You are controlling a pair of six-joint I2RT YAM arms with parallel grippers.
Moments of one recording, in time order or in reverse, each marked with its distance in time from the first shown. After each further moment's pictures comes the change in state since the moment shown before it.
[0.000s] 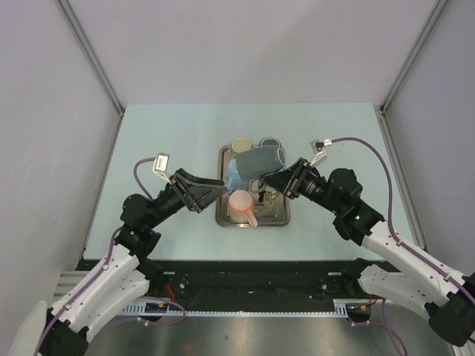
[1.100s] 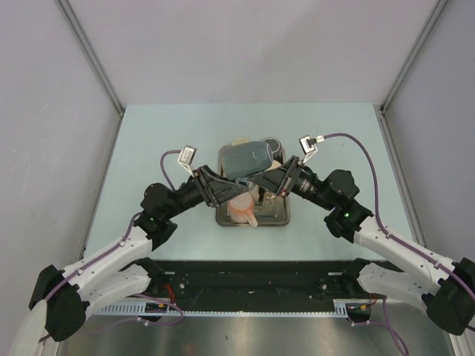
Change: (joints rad) left arm -0.166 0.278 0.069 0.235 0.031 -0.085; right arm 0.046 0.097 -0.028 0.362 -0.139 0.097
